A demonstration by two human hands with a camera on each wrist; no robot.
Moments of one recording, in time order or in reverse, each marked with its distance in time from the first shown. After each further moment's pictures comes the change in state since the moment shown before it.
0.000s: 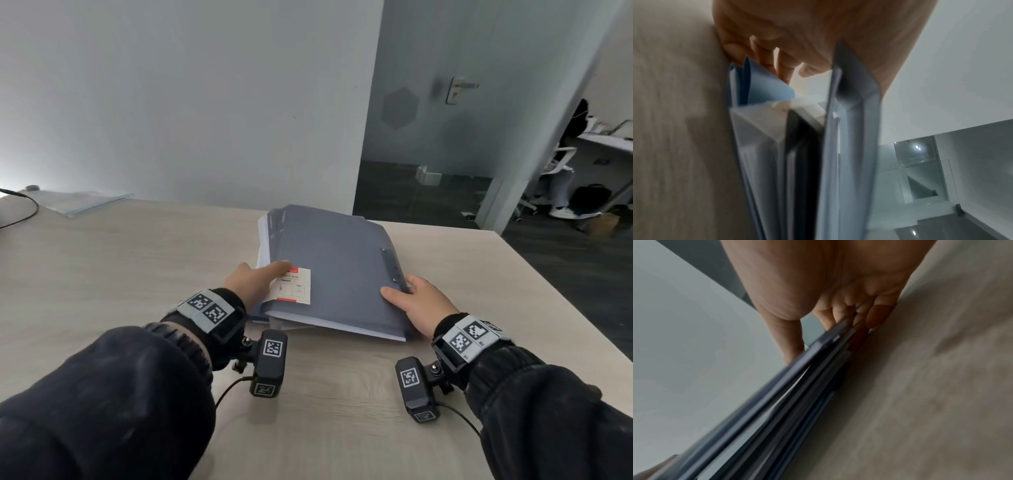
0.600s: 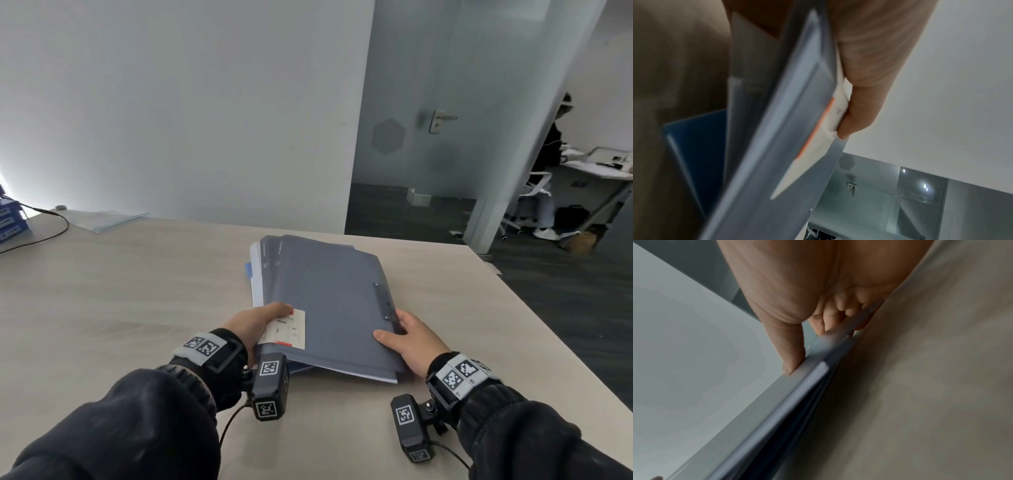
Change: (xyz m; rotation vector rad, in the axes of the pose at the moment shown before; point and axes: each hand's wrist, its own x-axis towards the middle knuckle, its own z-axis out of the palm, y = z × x) left_hand -0.088 -0.036 -0.008 -0.244 -0.235 -0.130; right_hand -0.095 0.017 -0.005 0.112 -0.084 -0.027
